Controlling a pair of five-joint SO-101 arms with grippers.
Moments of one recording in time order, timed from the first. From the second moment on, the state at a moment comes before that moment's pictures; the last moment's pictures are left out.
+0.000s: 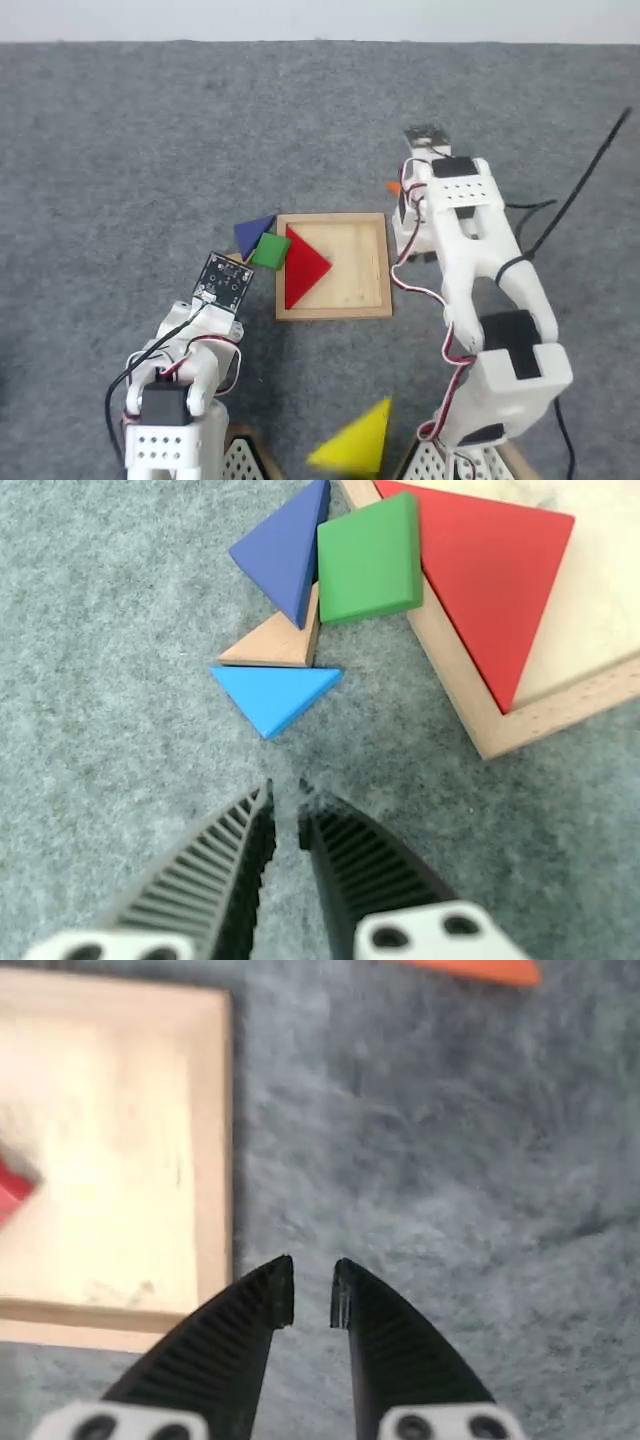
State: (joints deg) left arm -5.3 -103.1 96.9 72.0 -16.4; right arm -12.6 10.1 9.6 75.8 -2.0
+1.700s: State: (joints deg) left arm -5.0 -103.1 96.9 72.0 -16.4; right arm -7.2 -32.0 60.1 54.6 9.5
